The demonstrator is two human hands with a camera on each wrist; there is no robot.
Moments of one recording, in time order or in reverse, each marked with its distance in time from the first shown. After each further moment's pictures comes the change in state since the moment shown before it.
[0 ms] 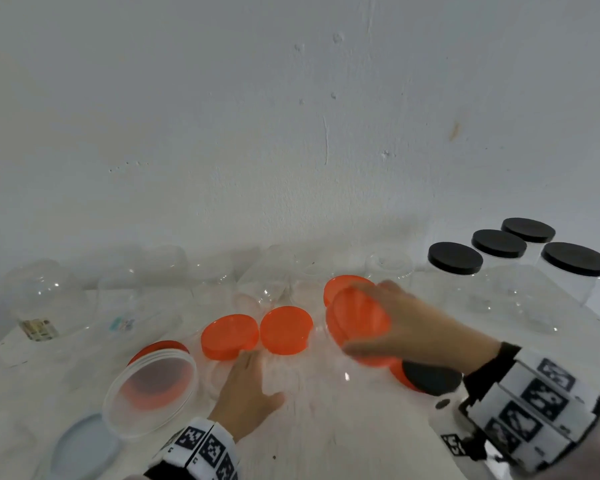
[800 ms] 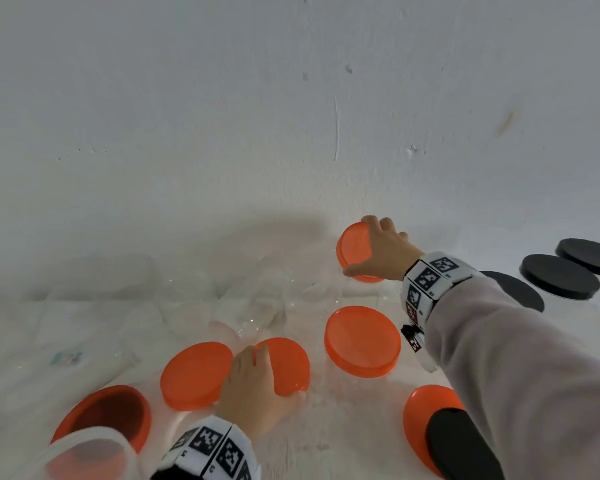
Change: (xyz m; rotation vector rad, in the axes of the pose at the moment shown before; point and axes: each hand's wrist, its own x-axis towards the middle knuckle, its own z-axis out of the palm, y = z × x) left_hand 0.089 0.038 -0.003 0.297 0.048 -0.103; right_hand 0.208 0.052 -0.040 -0.208 0.132 0.234
